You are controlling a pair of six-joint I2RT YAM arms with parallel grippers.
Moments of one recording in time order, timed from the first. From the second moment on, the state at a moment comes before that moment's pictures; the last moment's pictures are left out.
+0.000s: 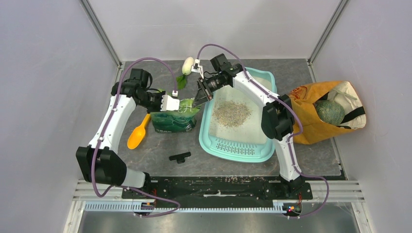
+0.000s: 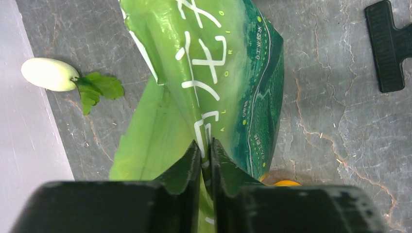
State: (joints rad) left arm -0.11 1.41 1.36 -1.13 0.55 1.57; right arm 0.56 2.24 2.08 -0.78 -1.16 -0.15
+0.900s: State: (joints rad) left arm -0.11 1.45 1.40 -1.18 0.55 1.57; right arm 0.68 1.80 1.48 -0.03 -0.87 -0.39
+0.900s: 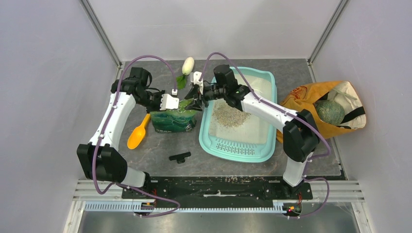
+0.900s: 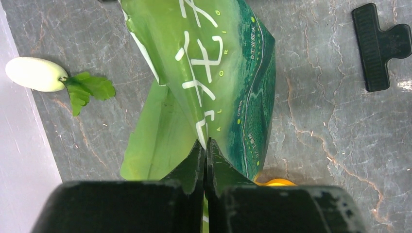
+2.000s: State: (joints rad) left arm -0.12 1.43 1.34 -0.99 0.76 1.42; right arm 0.69 1.94 1.56 -0.20 -0.84 -0.61
